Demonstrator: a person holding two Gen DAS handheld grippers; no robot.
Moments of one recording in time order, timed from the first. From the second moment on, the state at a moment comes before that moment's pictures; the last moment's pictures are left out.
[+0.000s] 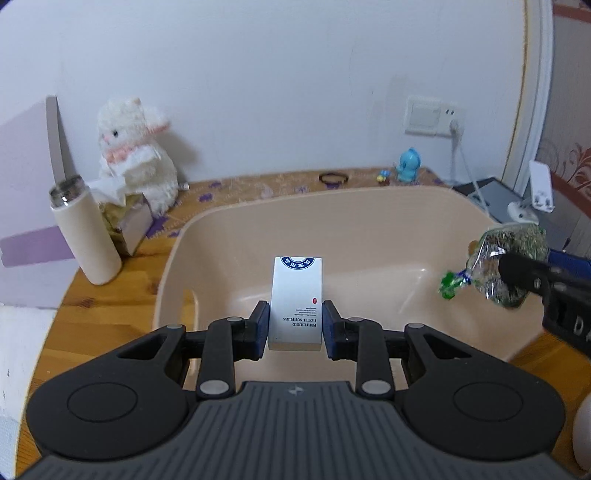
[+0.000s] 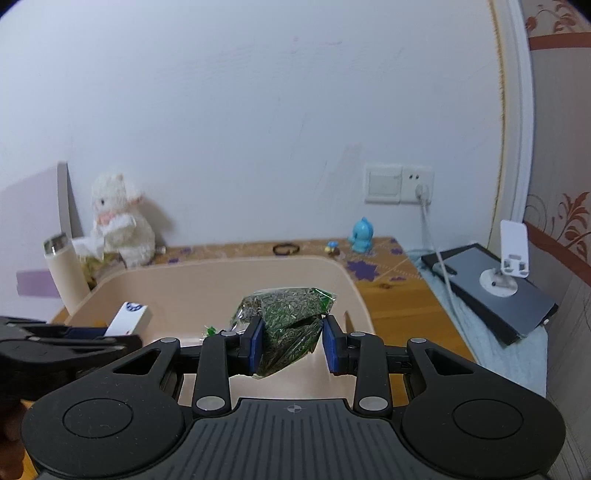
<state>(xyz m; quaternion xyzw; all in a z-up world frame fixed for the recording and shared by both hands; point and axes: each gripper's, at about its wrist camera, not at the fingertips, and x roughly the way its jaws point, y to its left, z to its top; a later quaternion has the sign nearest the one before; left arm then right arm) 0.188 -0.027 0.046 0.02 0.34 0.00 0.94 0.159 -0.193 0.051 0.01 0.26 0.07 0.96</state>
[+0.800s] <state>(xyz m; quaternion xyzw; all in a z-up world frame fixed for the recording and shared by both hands) 0.159 -0.034 0.058 0.05 0.33 -0.01 0.94 0.127 -0.198 0.057 -0.02 0.27 0.07 0.96</state>
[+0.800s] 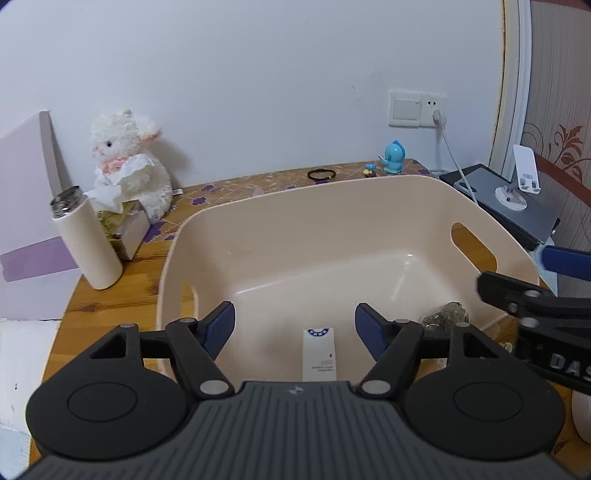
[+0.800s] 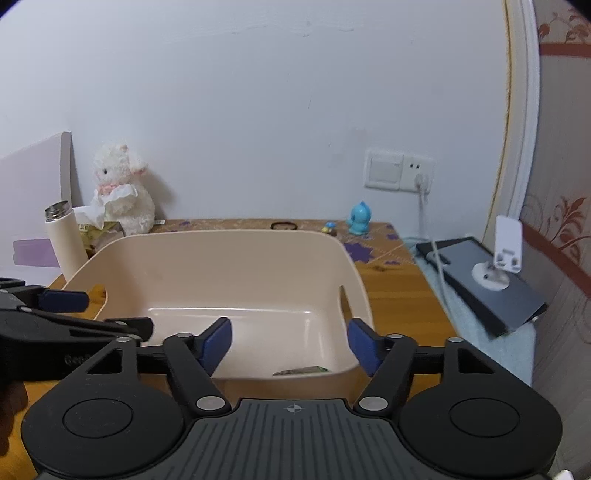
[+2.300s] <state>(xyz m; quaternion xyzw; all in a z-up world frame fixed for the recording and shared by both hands) 0.123 -0.001 -0.026 -0.04 0.44 -0.03 0.90 0.131 -0.226 -0.058 -0.01 0.39 0.06 0.92</state>
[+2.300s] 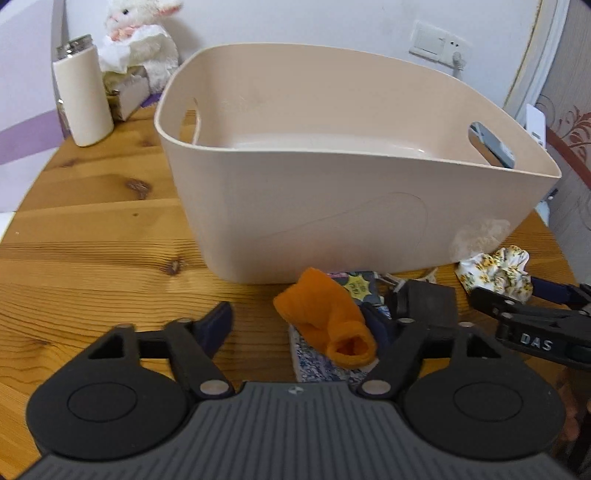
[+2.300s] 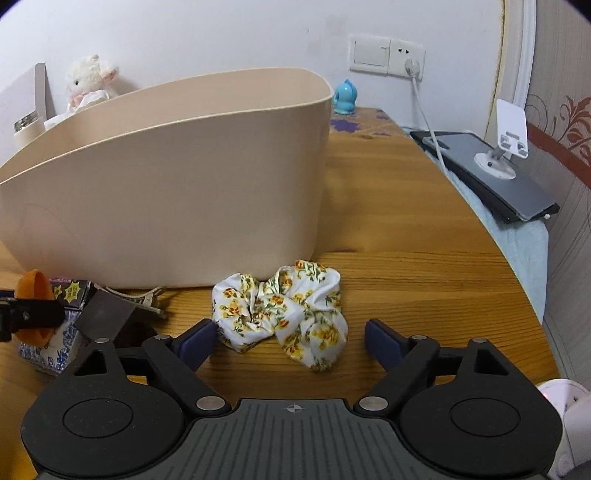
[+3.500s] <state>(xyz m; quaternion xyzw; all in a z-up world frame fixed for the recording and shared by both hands) 0.066 0.008 0.042 -0.03 0.35 -0.07 0.93 0.052 -0.220 0.021 -0.03 0.27 0.07 0.96</state>
